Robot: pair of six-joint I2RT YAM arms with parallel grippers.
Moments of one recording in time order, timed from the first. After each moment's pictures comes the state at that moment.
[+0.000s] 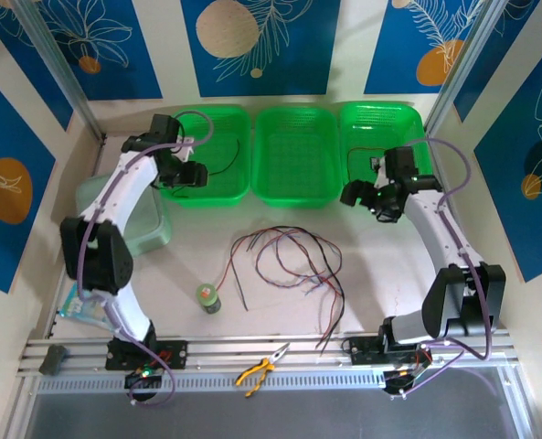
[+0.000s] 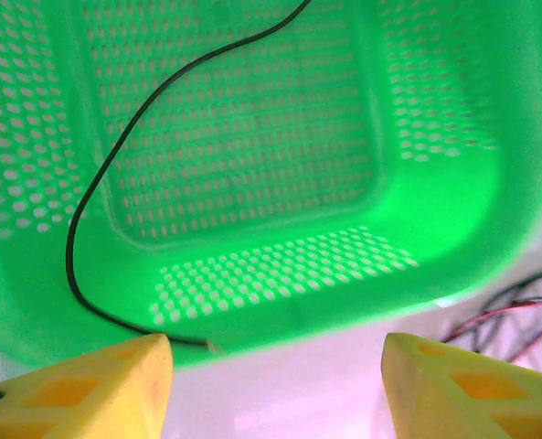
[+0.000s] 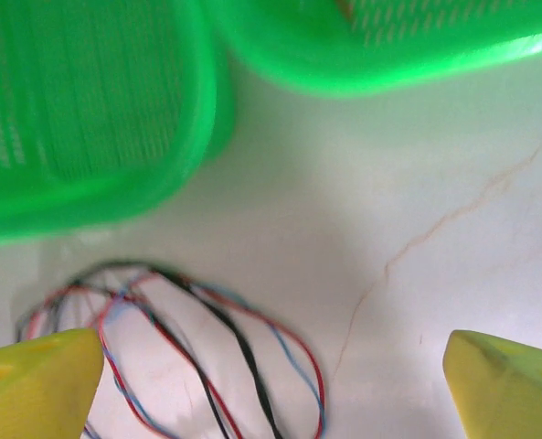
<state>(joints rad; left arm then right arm) -0.19 1.75 1.63 -0.97 0.16 -0.09 0.06 1.41 1.16 -0.88 -0.22 0.38</state>
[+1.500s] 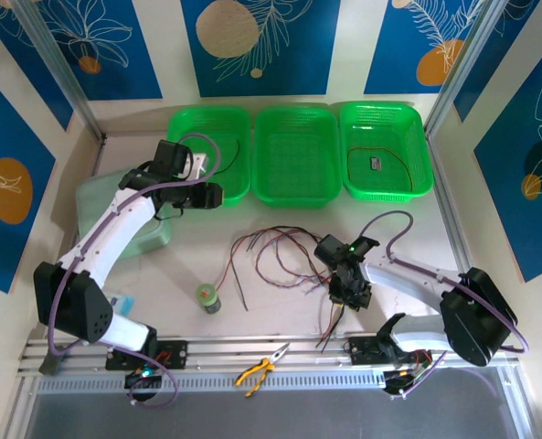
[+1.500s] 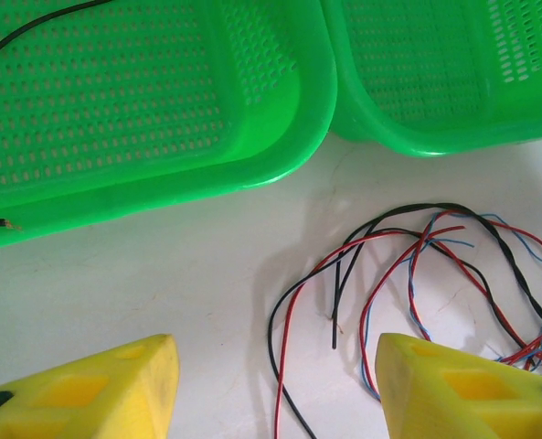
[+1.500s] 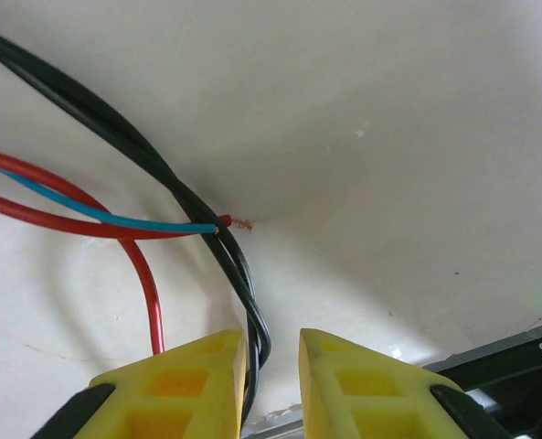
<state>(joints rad) -0.34 1.45 1.32 -0.81 0.23 -0.23 0.72 1.27 0.67 -1.08 -0.01 1.14</state>
